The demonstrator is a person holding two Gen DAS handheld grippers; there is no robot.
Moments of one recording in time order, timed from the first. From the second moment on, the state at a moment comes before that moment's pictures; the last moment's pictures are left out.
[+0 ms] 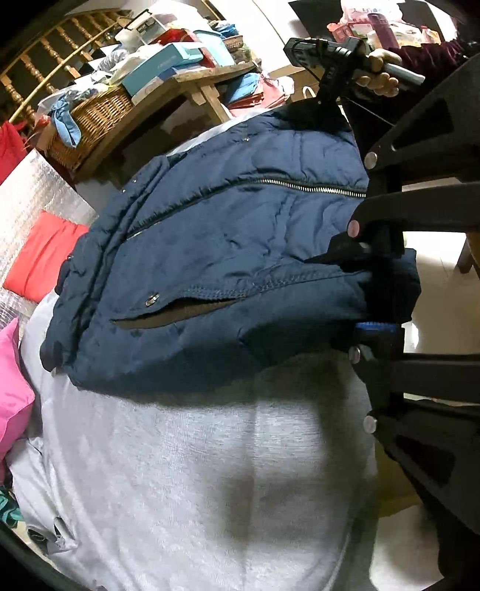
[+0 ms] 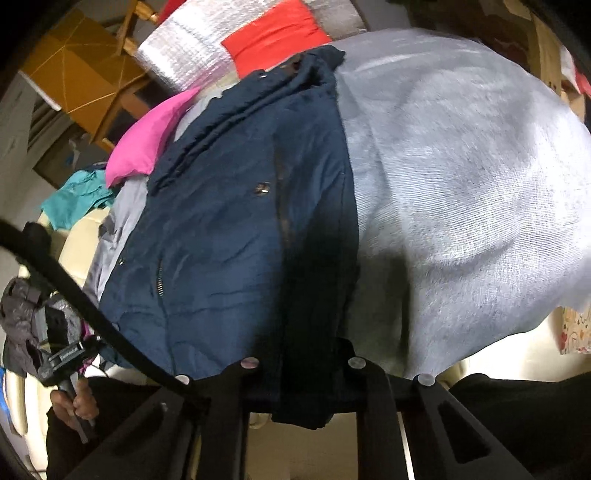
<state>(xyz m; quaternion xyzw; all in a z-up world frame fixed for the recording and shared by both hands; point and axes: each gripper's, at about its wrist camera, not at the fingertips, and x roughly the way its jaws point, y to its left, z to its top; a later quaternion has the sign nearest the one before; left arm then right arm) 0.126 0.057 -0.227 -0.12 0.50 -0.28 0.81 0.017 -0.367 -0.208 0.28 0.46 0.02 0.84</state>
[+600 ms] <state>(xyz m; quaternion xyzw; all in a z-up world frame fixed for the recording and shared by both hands) 0.110 0.084 -0.117 -0.16 0.43 -0.35 0.82 -0.014 -0.398 -0.111 0.29 0.34 0.11 0.89</state>
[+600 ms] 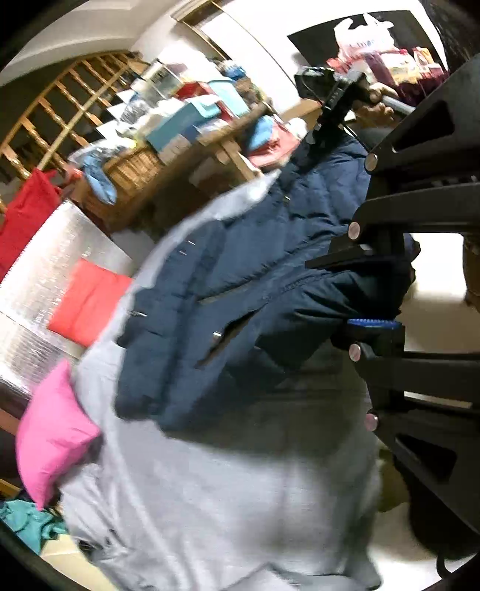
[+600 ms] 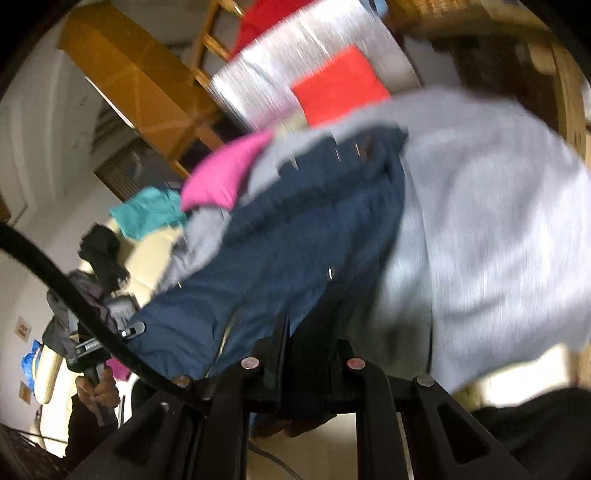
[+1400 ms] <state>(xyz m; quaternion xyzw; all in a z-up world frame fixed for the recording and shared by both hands) 0.312 0.040 -0.088 -0.29 0.33 -0.25 0.86 0.193 -0.461 -0.062 0.35 0.17 0.02 0.92</state>
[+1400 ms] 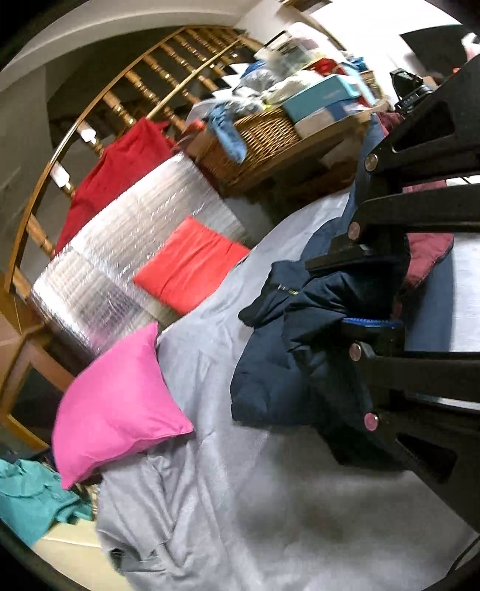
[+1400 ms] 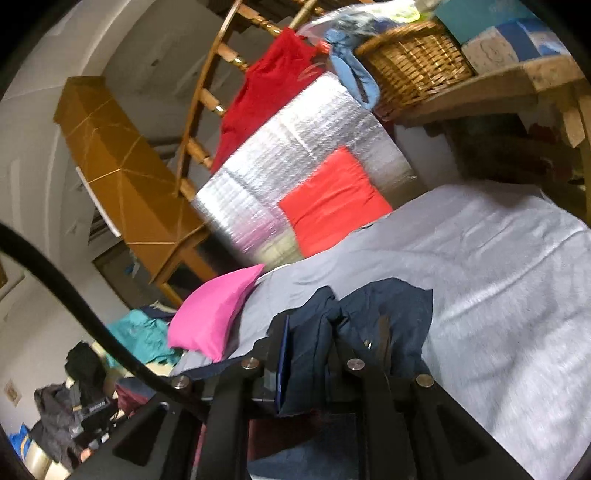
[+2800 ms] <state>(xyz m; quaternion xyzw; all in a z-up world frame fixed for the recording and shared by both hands) 0.492 0.017 -0.122 -0.35 0.32 -0.17 0.86 0.419 -0.518 -0.141 0.43 0.20 -0.04 0.88</state>
